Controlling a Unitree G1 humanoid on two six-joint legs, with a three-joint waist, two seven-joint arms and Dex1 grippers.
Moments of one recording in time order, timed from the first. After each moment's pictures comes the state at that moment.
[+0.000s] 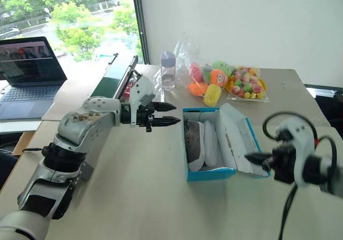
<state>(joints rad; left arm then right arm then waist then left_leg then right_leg) -0.81 0.50 -0.27 -0.06 -0.43 0.69 -0.93 0.08 -0.87 -0.79 -0.67 1.17 1.61 0.49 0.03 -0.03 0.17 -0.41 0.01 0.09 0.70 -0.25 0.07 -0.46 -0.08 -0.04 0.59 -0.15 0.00</state>
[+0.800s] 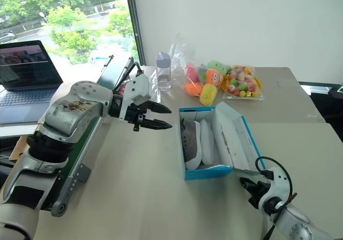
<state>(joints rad) -0.90 0.63 -0.31 -0.09 -0.36 0.70 -1.19 0.25 -0.34 -0.44 -0.27 0.67 0.82 0.33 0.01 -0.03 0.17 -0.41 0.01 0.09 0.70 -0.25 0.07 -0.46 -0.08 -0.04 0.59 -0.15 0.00</state>
